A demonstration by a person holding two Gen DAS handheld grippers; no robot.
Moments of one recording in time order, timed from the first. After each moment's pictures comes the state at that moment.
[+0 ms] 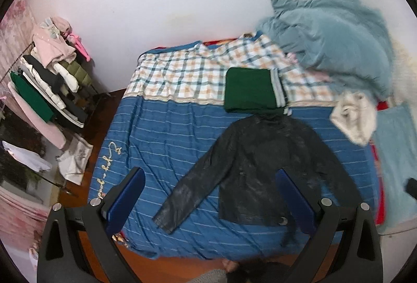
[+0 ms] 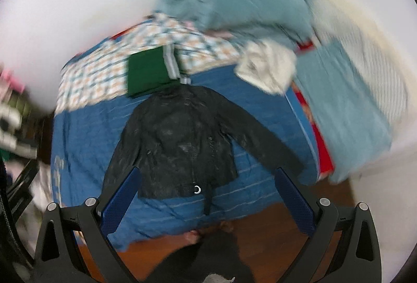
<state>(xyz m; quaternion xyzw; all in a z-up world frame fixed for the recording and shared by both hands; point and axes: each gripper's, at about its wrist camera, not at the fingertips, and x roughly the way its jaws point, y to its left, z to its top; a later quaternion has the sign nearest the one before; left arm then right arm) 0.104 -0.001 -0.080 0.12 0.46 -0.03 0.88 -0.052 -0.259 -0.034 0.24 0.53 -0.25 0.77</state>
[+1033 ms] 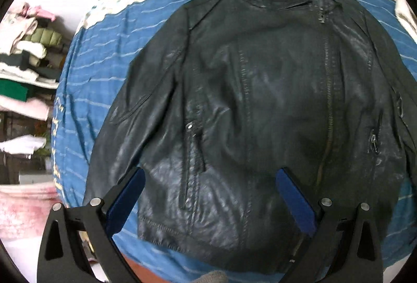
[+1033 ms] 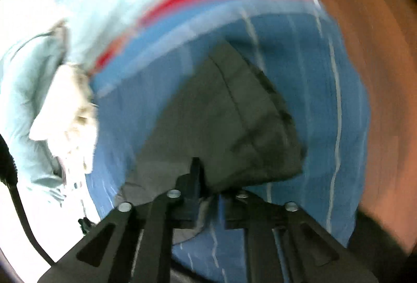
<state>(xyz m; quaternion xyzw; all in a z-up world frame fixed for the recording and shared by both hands) 0.222 -0.151 -0.478 0.20 0.63 0.03 0.75 -0.205 -0.525 -0.513 0.66 0.21 -0.48 0.53</state>
